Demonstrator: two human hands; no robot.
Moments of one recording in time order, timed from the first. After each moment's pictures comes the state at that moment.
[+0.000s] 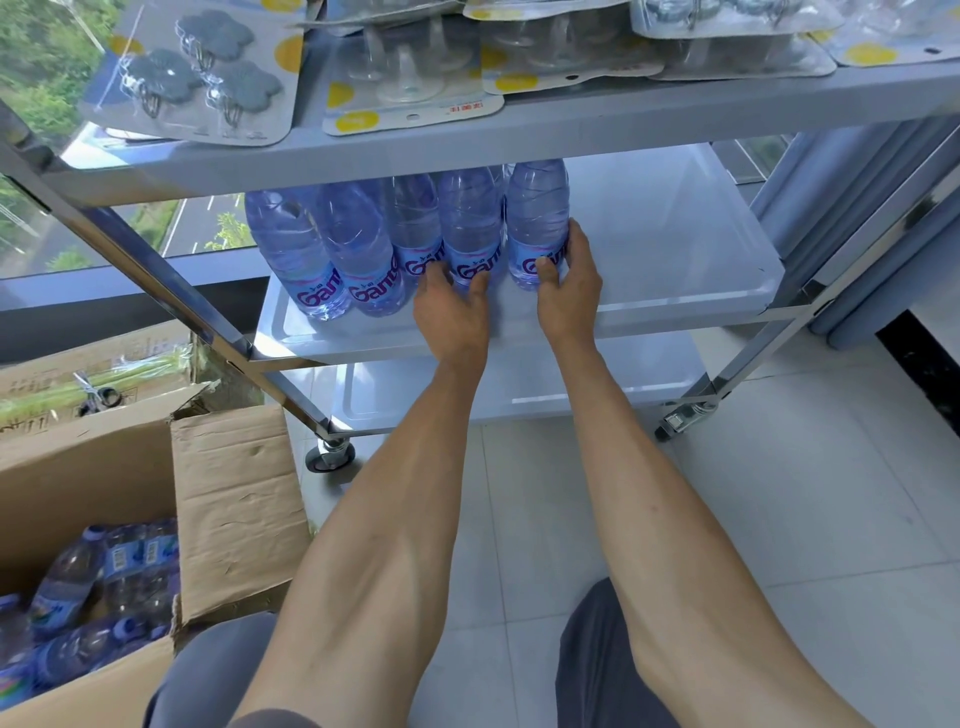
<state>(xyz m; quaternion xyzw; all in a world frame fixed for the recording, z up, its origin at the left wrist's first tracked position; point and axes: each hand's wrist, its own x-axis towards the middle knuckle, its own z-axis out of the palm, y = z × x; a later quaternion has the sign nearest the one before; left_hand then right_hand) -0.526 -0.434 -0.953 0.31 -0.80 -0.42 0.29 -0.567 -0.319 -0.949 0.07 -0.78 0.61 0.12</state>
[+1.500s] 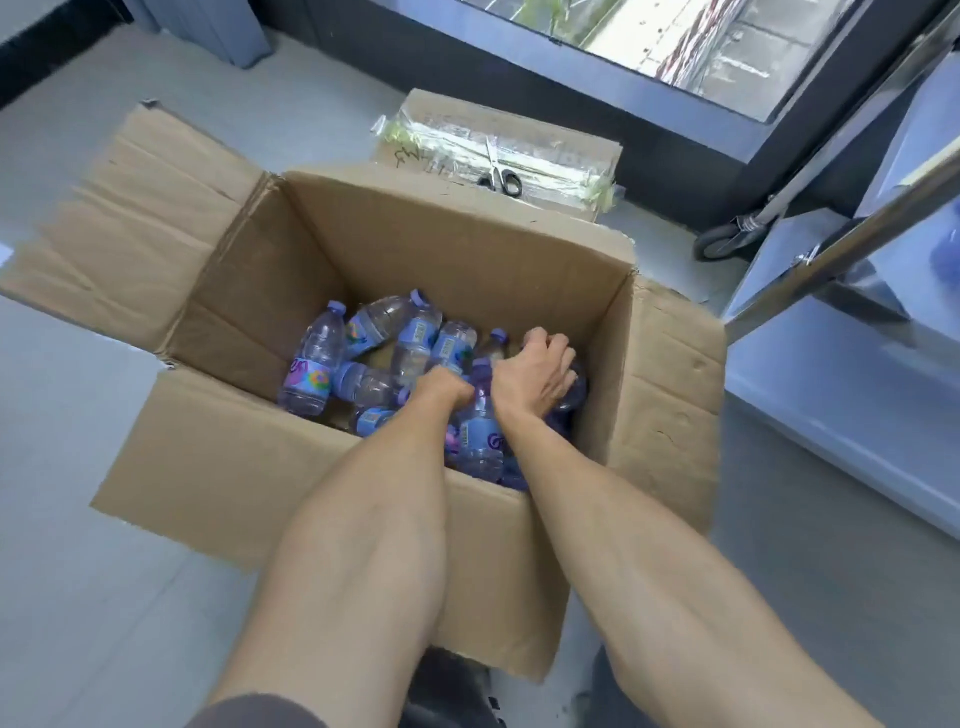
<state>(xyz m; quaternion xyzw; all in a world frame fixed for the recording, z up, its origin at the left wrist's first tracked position) -0.125 -0.838 -1.128 0.62 -0.65 -0.38 -0.21 -0.199 -0.771 -1.120 0.16 -0.95 0.25 -0.13</state>
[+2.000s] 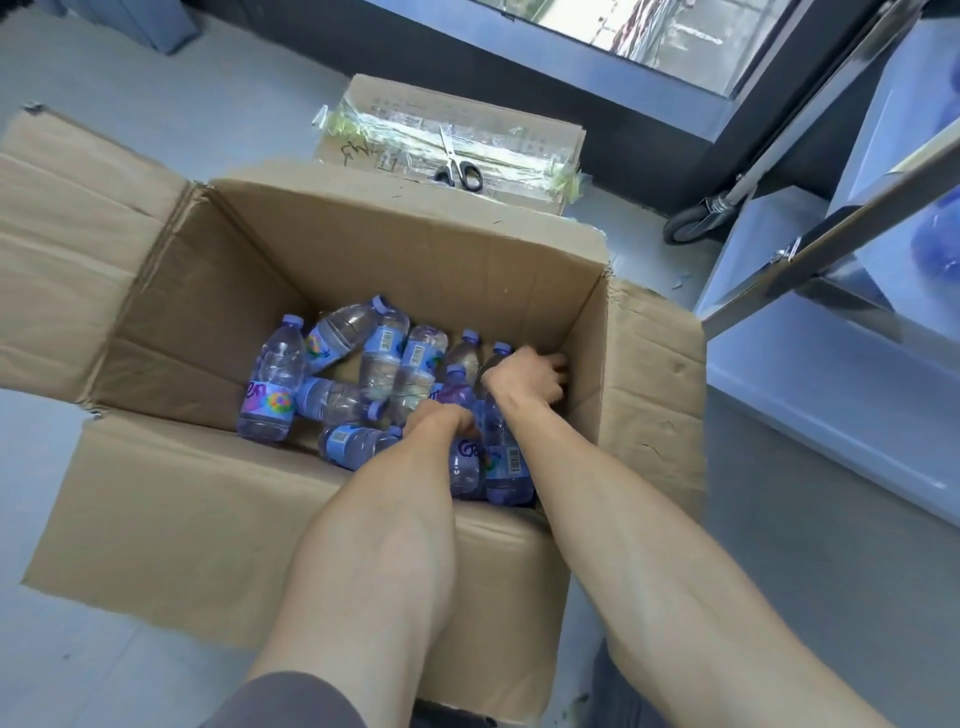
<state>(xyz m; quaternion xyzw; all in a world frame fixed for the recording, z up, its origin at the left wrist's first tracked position) -0.148 -0.825 -1.171 0.67 -0.57 -0.38 -0.28 -0.249 -0.788 -1.147 0.10 -0.95 0.04 -0.29</state>
